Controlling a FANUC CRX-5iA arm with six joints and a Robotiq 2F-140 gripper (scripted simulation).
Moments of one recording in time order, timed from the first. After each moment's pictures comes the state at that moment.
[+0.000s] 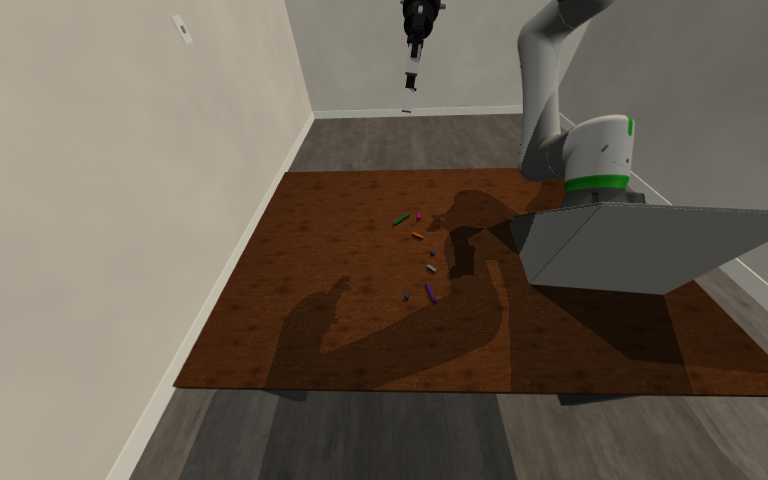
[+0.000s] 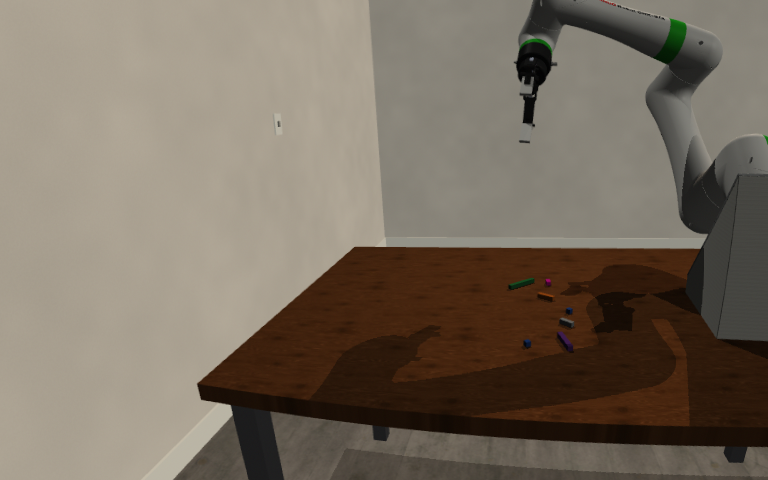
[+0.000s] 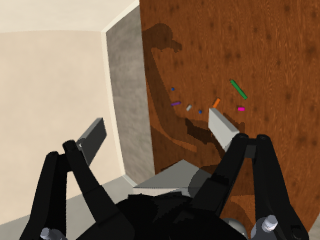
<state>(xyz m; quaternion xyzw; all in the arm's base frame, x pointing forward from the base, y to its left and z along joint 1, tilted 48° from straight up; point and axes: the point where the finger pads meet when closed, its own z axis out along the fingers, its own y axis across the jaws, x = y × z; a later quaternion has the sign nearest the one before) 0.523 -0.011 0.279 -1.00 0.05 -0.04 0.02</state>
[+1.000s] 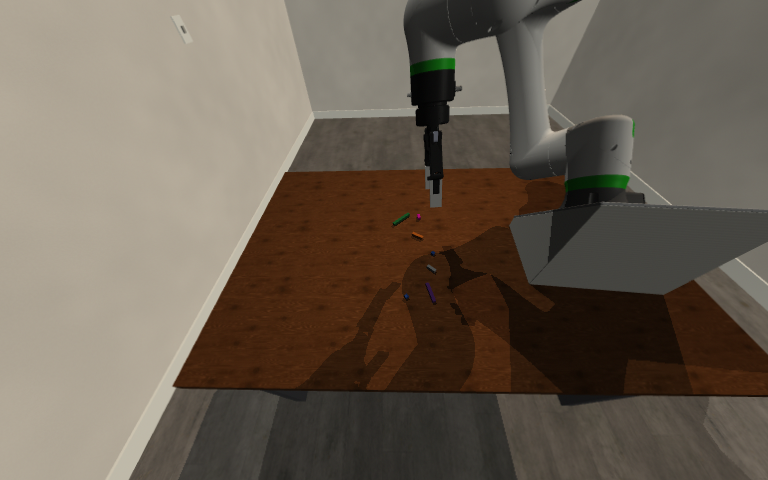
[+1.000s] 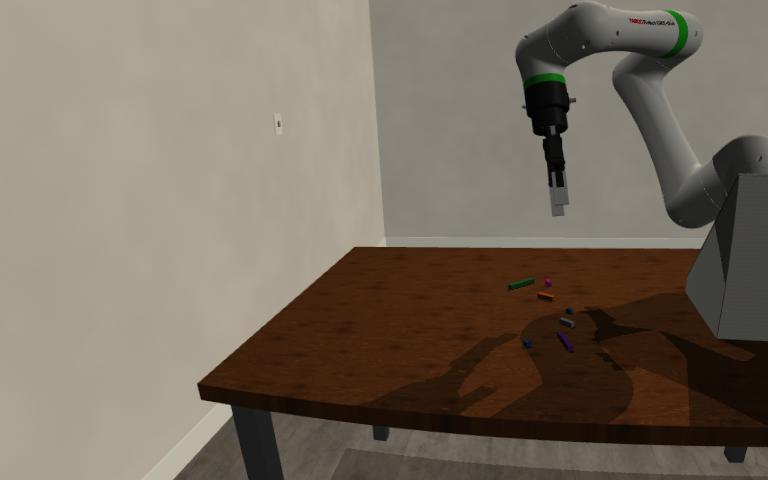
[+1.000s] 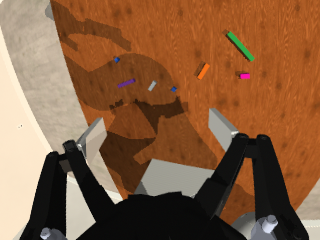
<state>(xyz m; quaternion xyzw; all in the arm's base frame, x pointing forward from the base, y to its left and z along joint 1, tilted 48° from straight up) 0.441 -0.018 0.026 -0.97 0.08 0.08 -0.23</state>
